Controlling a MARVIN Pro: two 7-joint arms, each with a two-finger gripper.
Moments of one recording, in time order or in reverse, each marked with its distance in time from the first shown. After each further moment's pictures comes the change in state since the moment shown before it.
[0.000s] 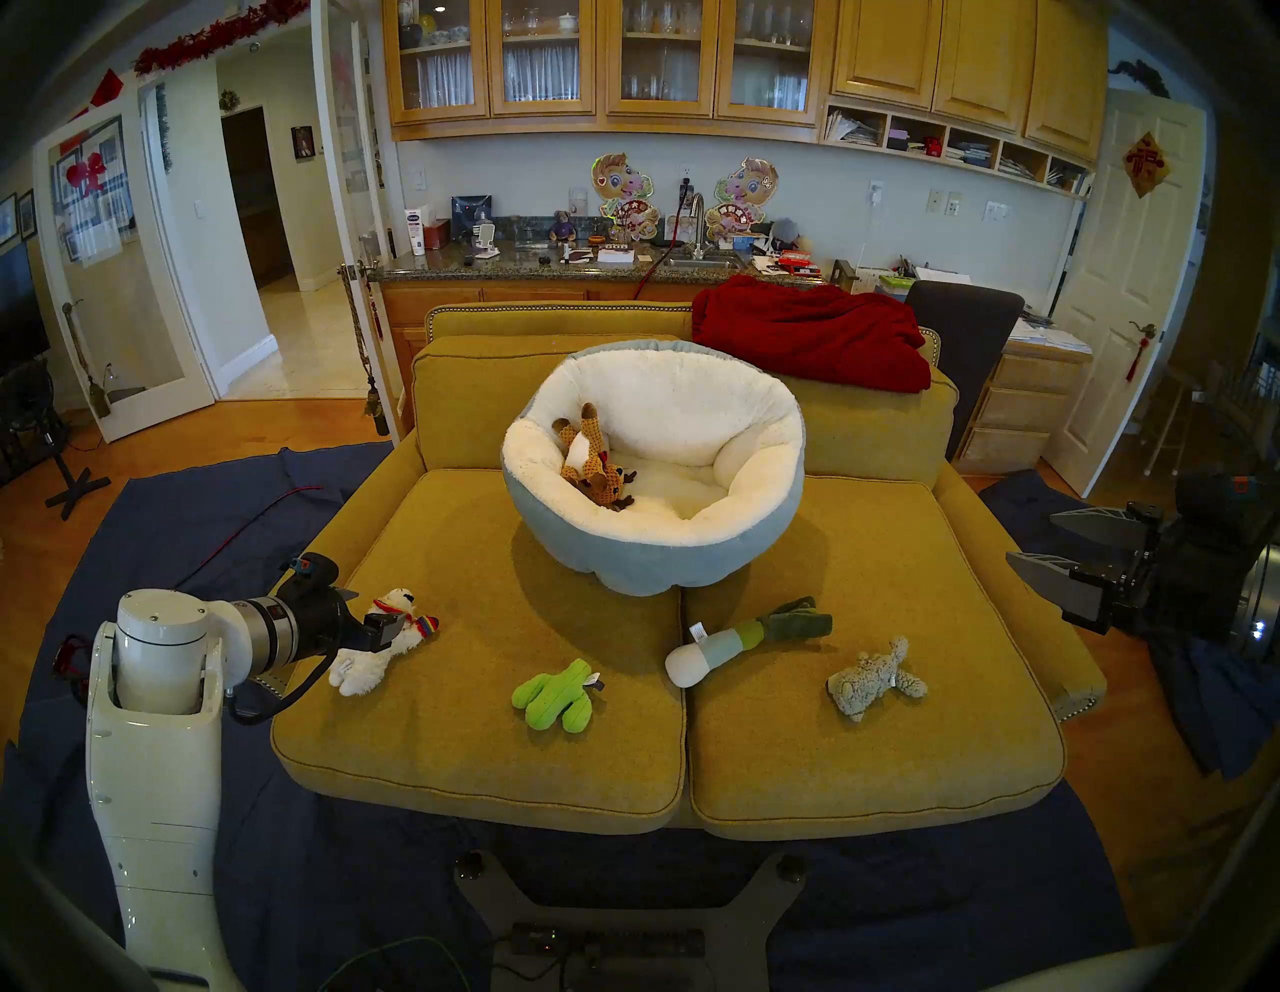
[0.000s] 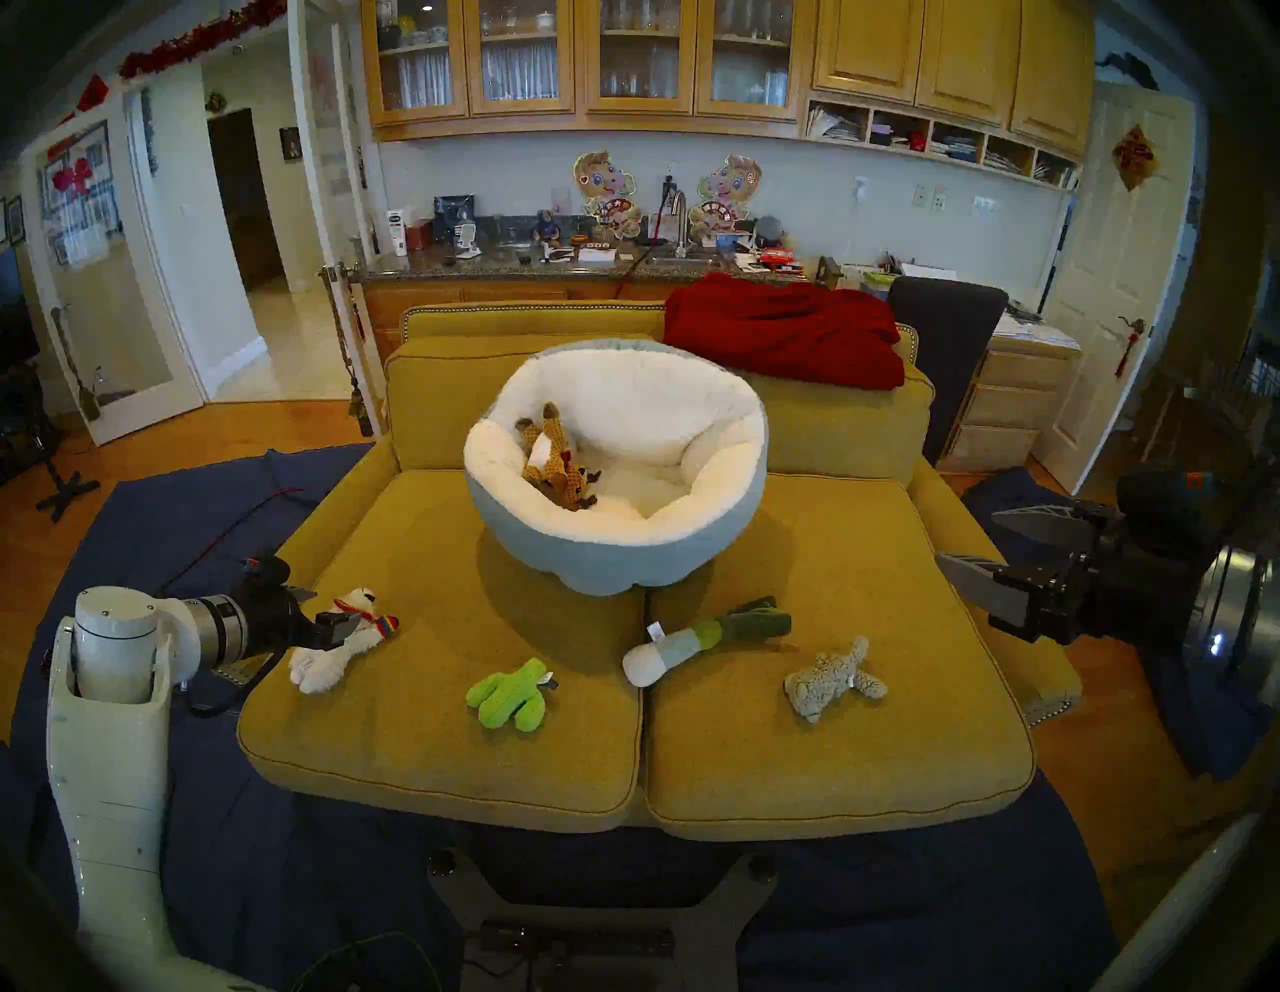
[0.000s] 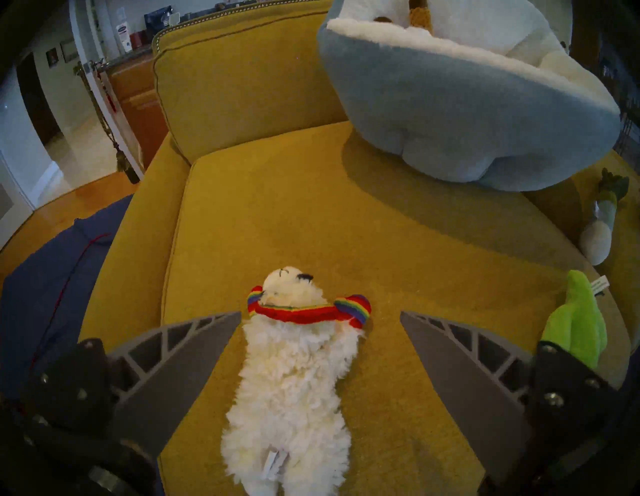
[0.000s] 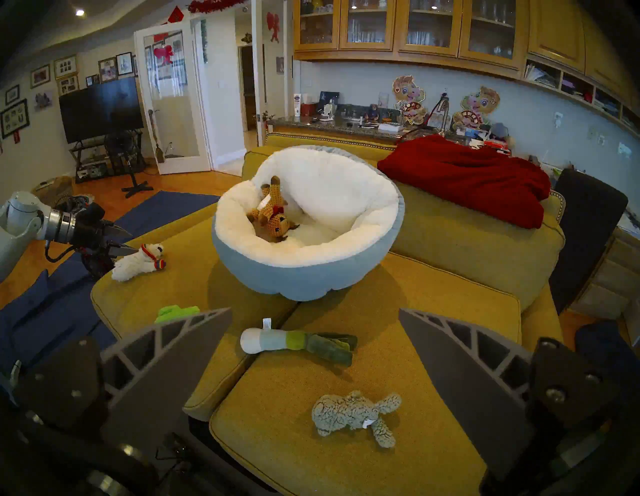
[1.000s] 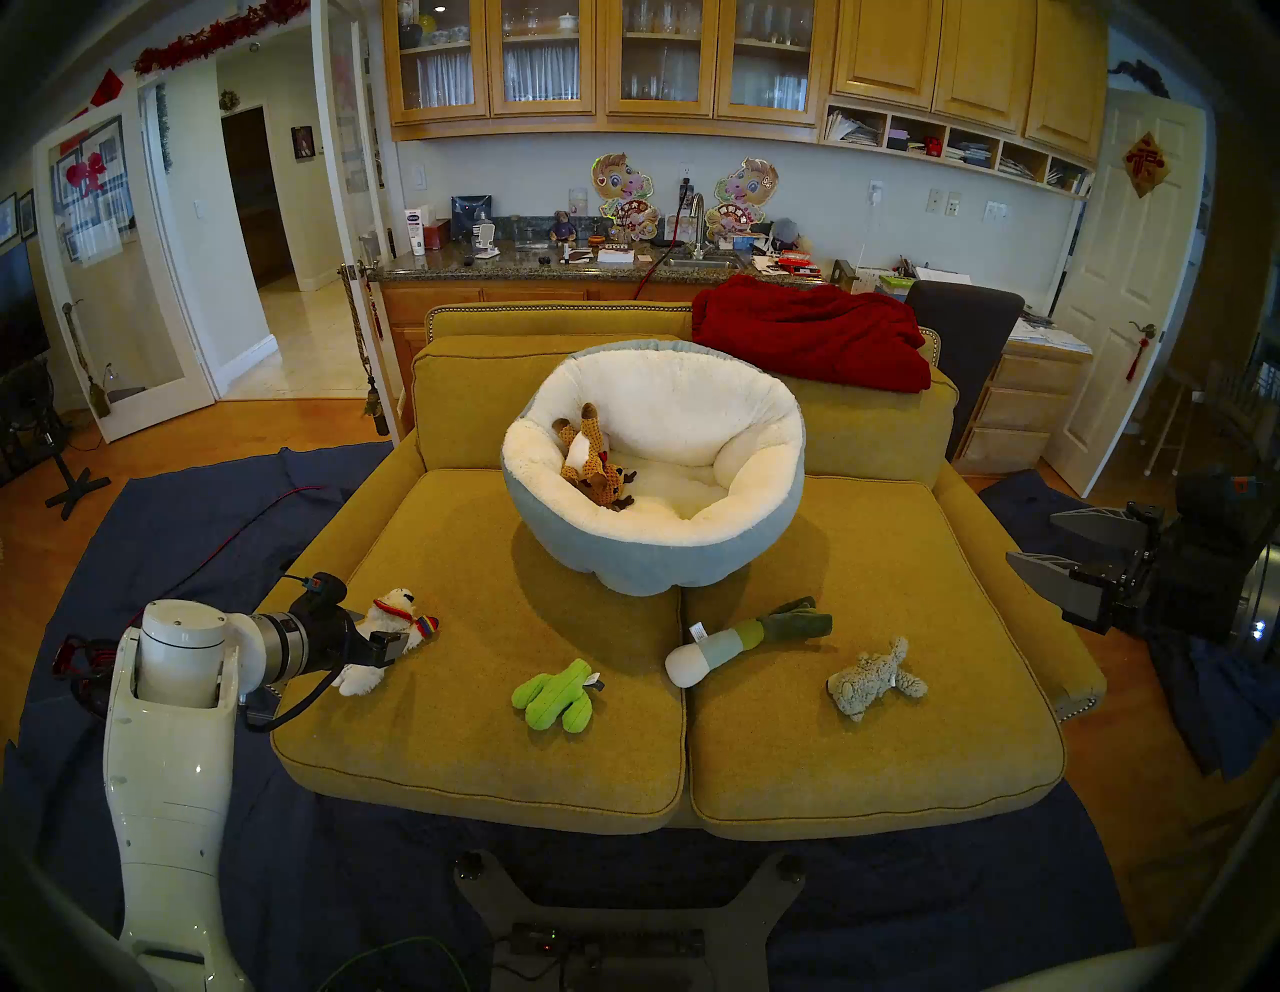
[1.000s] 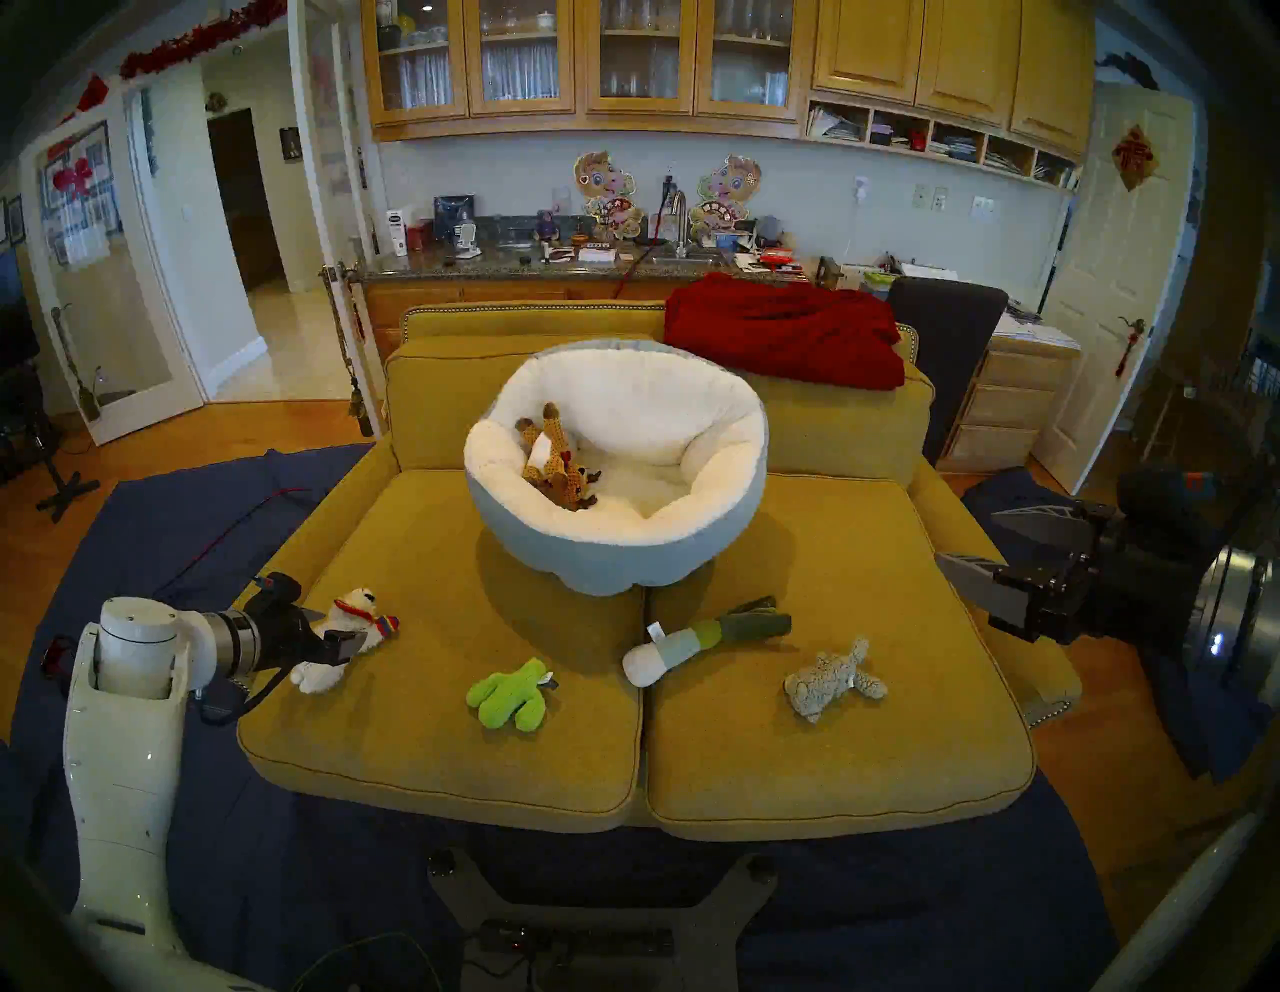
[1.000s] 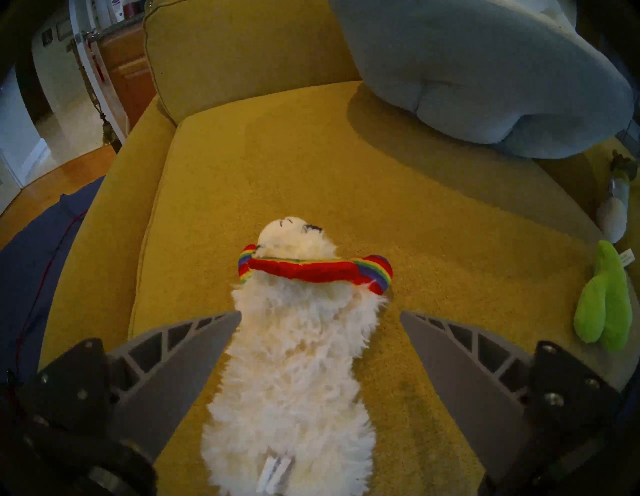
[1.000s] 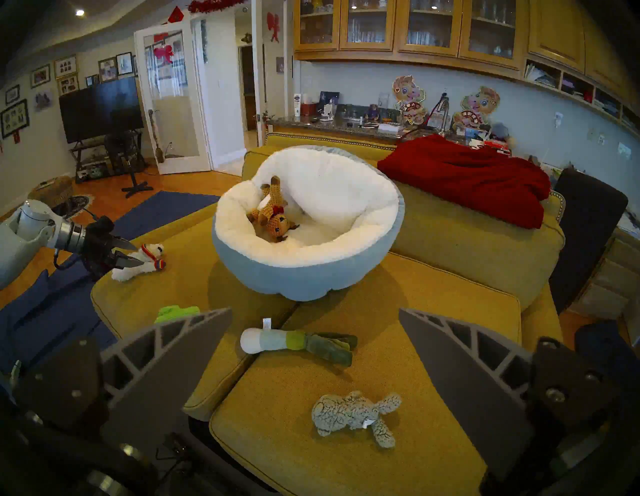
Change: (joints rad) left arm -0.055 0.033 0.062 0.158 0.011 -0.036 0.013; right arm 0.000 0.000 0.000 0.000 0.000 0.000 0.000
